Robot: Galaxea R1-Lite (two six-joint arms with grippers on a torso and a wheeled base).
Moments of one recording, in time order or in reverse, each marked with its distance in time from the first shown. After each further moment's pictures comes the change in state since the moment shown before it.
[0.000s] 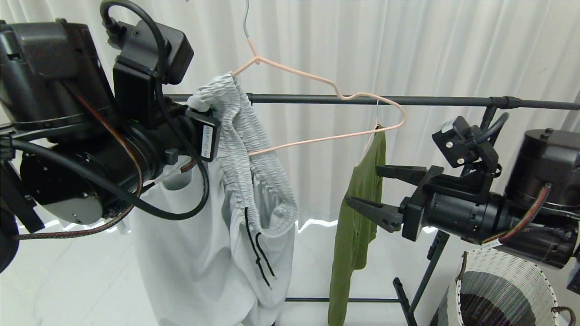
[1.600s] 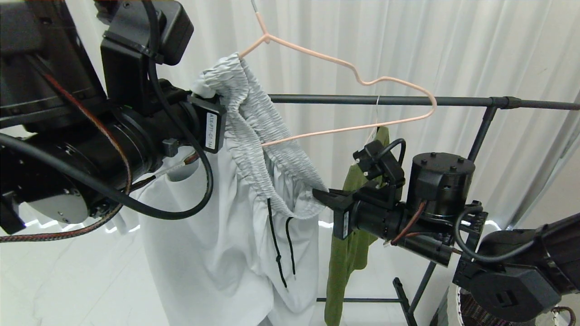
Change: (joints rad) left arm -0.059 -0.018 -0.029 0.000 0.011 0.028; right arm 0.091 0.300 -0.138 -0.151 -0.126 0.092
